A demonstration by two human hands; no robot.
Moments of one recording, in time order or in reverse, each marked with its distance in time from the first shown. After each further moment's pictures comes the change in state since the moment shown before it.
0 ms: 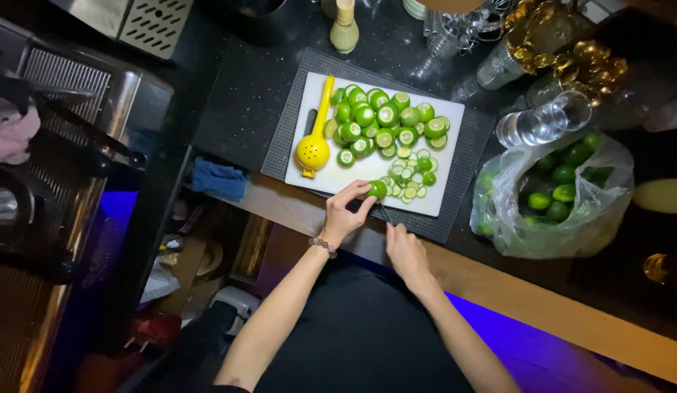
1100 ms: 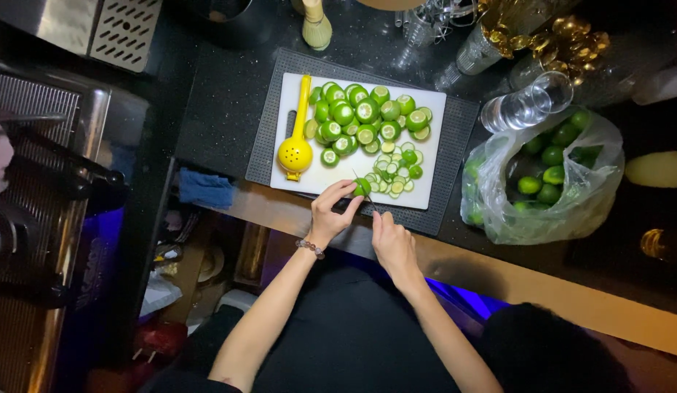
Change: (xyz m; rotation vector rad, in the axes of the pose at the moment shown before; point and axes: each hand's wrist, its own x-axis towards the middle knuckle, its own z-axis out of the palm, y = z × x) left_hand 0.006 0.013 -0.005 0.082 -0.023 0.094; right_hand -0.008 -0.035 -0.042 0.123 0.115 -0.001
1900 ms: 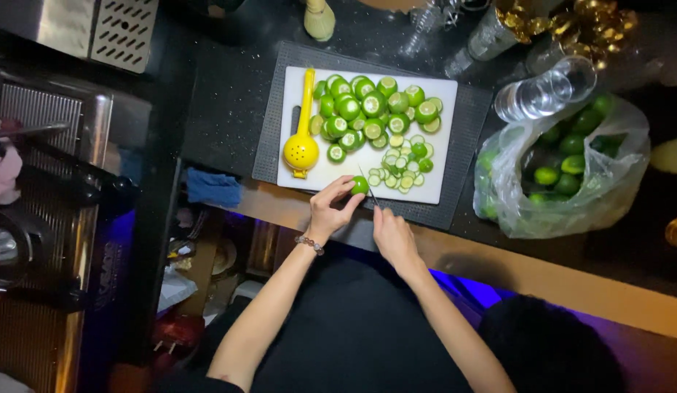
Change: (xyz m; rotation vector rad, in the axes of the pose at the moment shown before) left_hand -0.005 -0.021 -0.014 -0.169 -0.079 -0.142; right_hand 0.006 0.016 0.039 0.049 -0.161 0.153
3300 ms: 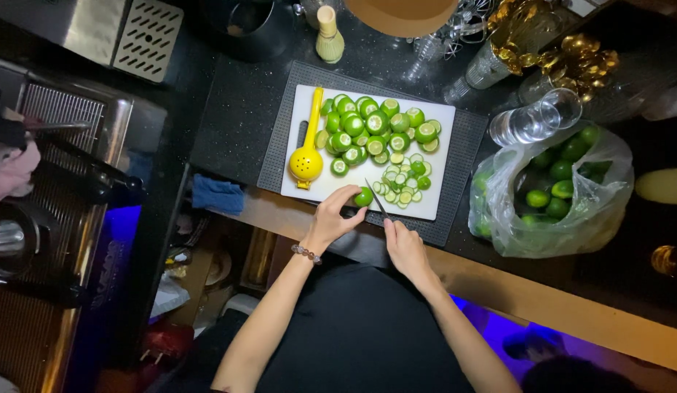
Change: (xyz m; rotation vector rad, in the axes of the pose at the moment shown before) left_hand 0.018 0.022 -0.006 0.229 -0.111 0.170; right_hand 0.012 0.024 -0.023 0.081 0.009 -0.105
